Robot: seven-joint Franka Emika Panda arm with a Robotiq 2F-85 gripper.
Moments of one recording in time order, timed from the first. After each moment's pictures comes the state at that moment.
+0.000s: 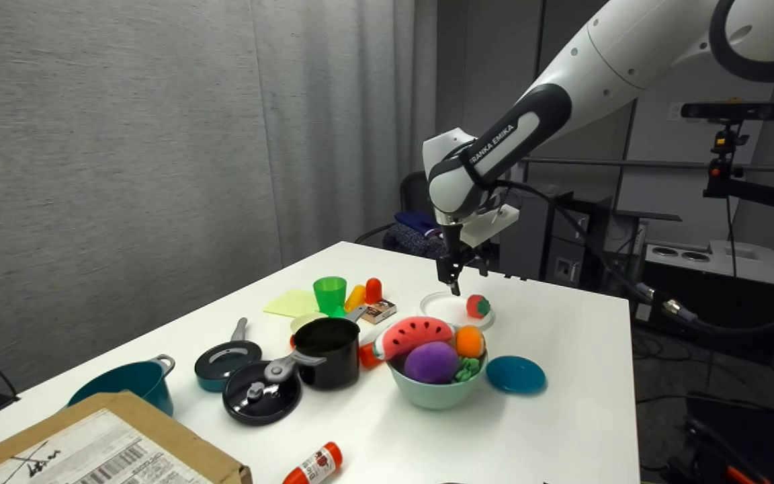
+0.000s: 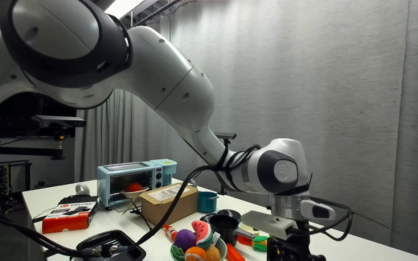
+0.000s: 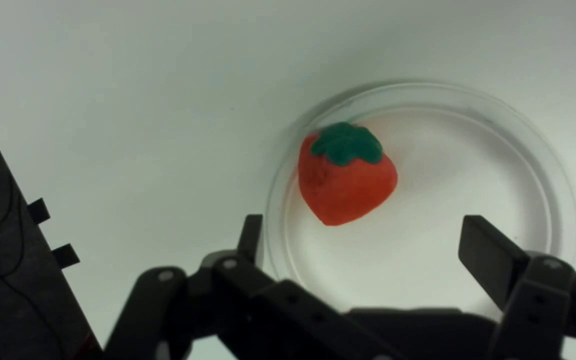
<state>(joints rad) -0.17 0.64 -0.21 -1.61 -0.14 2.16 0.14</state>
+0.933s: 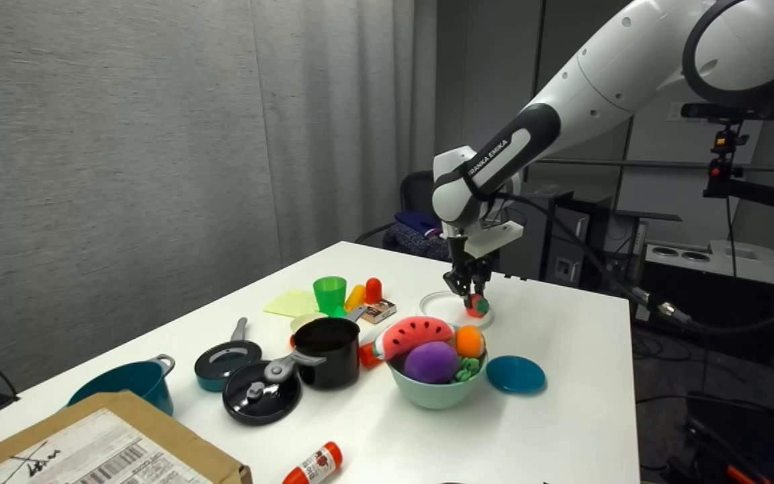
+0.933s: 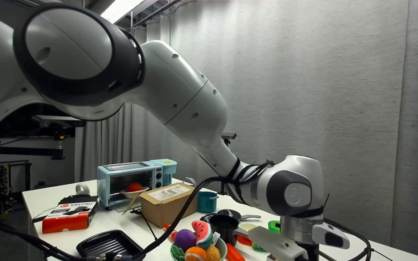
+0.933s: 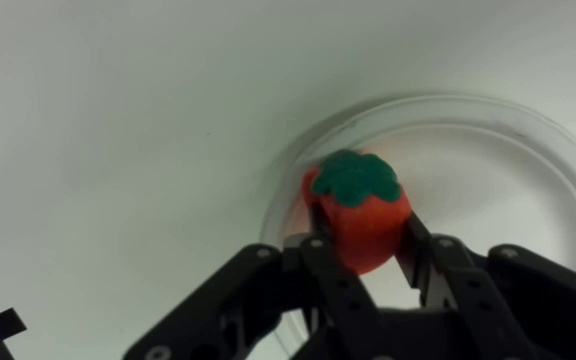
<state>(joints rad) -0.23 0.72 -0.18 -1.57 -0.04 2.16 0.08</state>
